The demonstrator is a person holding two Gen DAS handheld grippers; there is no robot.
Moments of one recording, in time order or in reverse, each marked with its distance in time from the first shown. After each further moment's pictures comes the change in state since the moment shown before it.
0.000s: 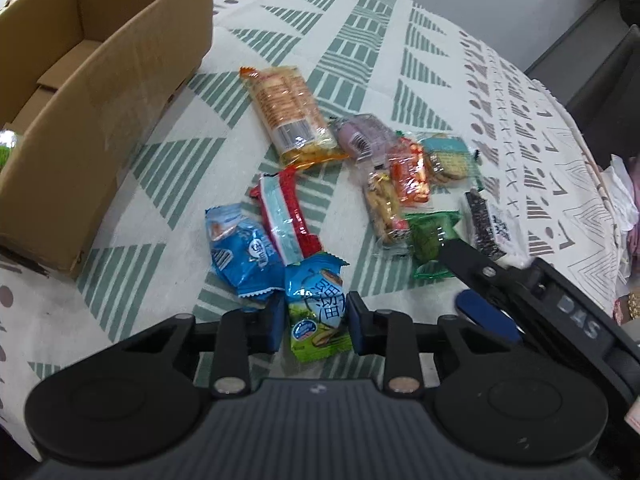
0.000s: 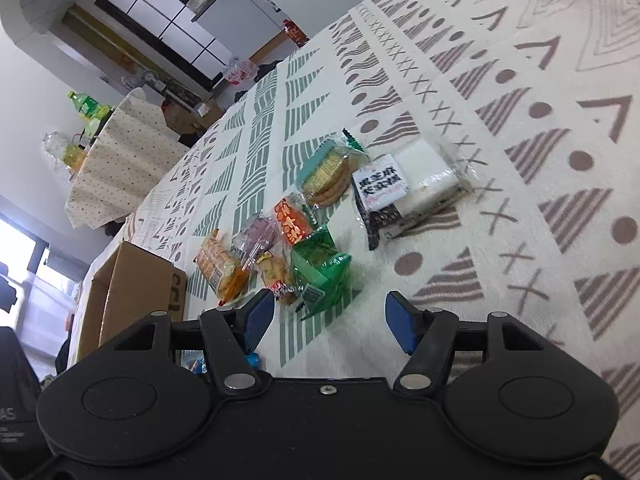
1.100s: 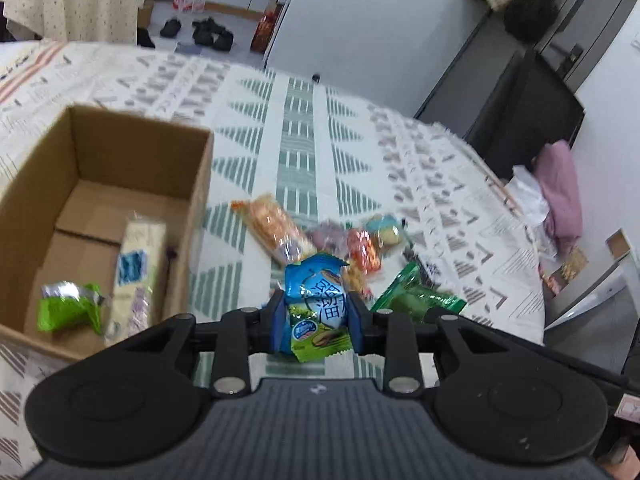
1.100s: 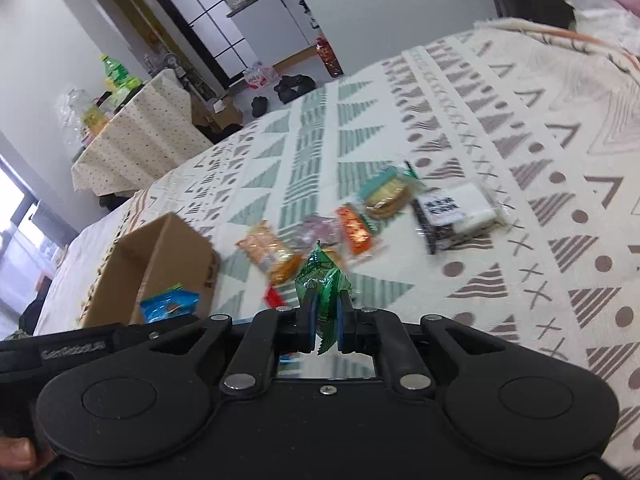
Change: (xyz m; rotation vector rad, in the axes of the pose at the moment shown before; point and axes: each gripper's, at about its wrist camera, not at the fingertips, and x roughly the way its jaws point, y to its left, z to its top) left arm -0.102 0.063 0.029 0.237 -0.206 -0.237; right arm -0.051 0.086 -0.029 -0.197 -0.079 -0.080
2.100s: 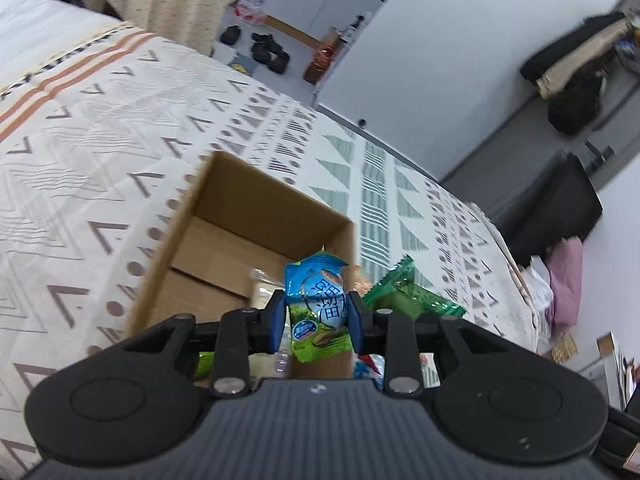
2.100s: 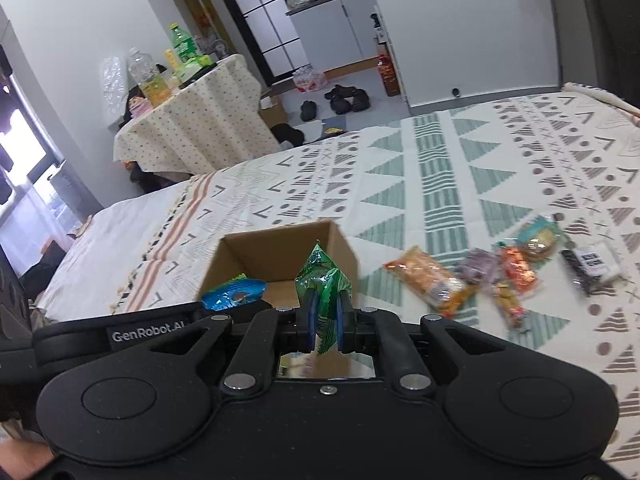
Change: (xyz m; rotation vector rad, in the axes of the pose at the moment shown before) left arm -0.054 0.123 0.042 -0.233 -0.076 0.004; right arm 0.021 0.169 0.005 -0.163 -0.034 0.024
